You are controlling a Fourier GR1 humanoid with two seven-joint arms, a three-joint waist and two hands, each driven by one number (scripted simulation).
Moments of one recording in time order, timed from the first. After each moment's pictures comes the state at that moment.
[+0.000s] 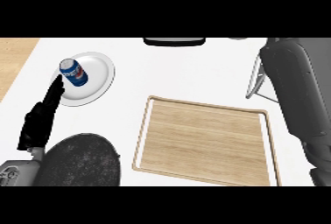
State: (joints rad) left arm -0.14 0.35 -0.01 -1.45 -0.07 0.14 0.05; right arm -1.06 -0.29 0.01 -1.15 1.07 -0.07 0.93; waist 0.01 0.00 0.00
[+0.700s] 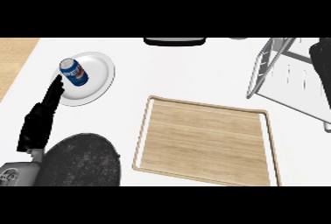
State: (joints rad) left arm -0.13 0.33 0.00 -1.48 -0.10 0.13 0.07; right arm -1.02 -0.52 0.01 -0.93 1.21 -0.02 0.78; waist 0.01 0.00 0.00
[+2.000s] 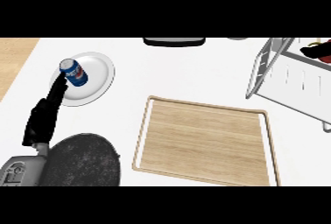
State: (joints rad) left arm -0.17 0.29 0.03 -1.45 -0.14 0.11 0.07; right arm -0.89 -0.55 -0.32 -0.71 0.89 -0.16 0.43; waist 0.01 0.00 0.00
